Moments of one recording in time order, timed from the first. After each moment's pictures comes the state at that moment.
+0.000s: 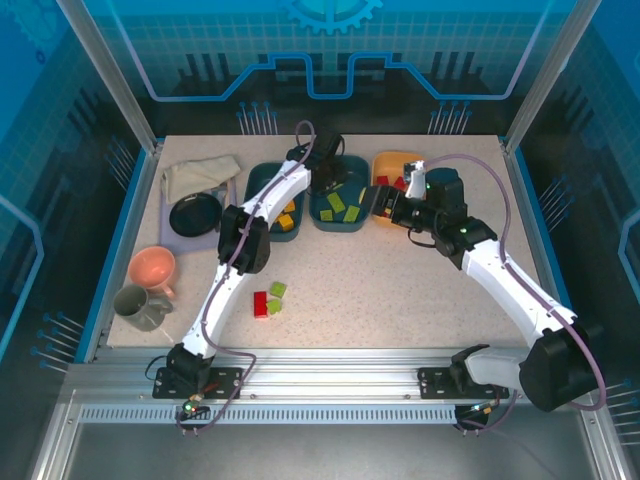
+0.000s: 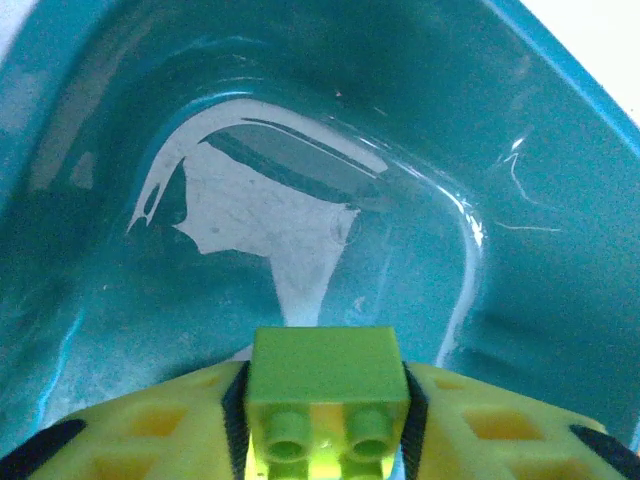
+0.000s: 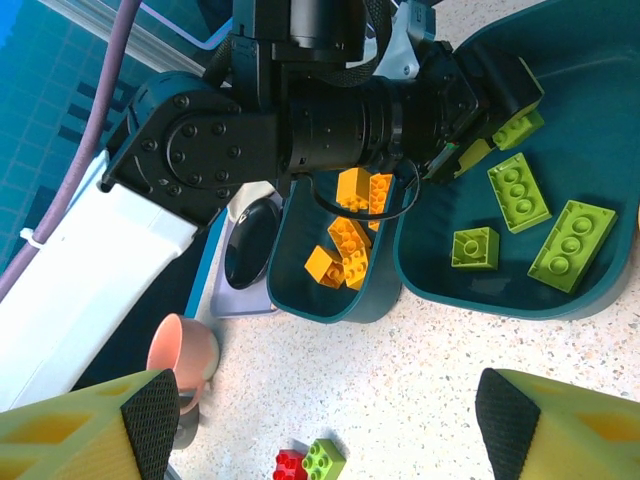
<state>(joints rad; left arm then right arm) -0.44 2.67 2.55 -0.86 0.04 -0.97 0.34 1.24 0.98 -0.20 -0.42 0.70</state>
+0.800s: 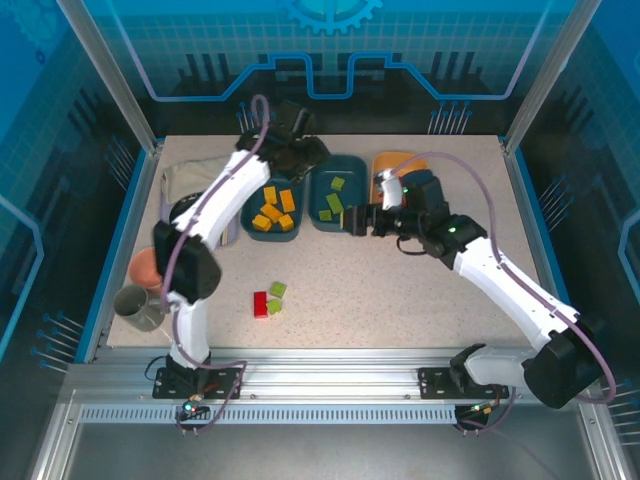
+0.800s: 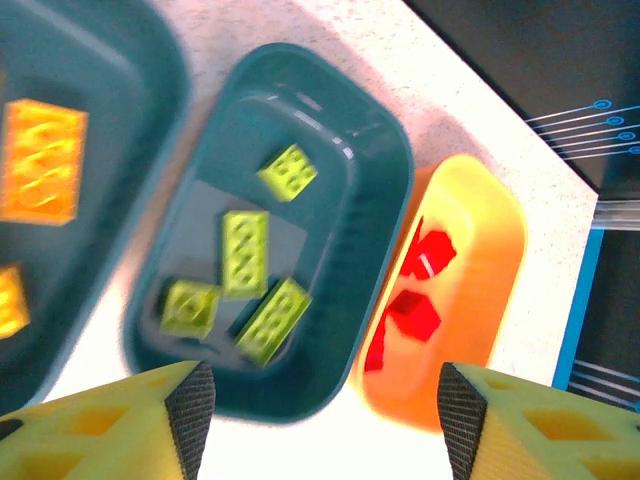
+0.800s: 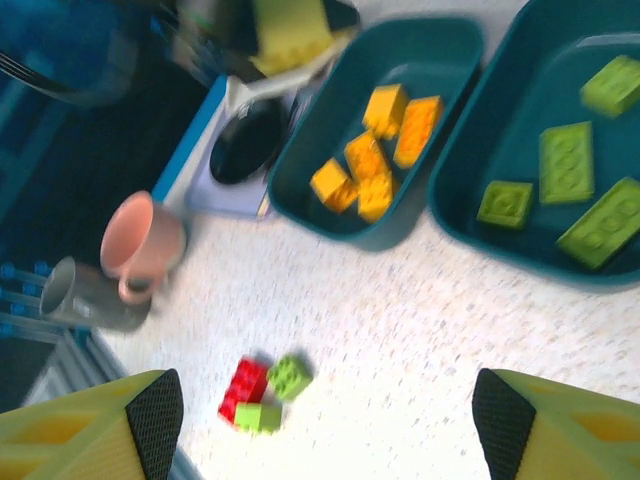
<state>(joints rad) -0.43 1.95 1.99 -0.92 0.01 -1.03 0.54 1.26 1.09 -0.43 -0.35 0.43</state>
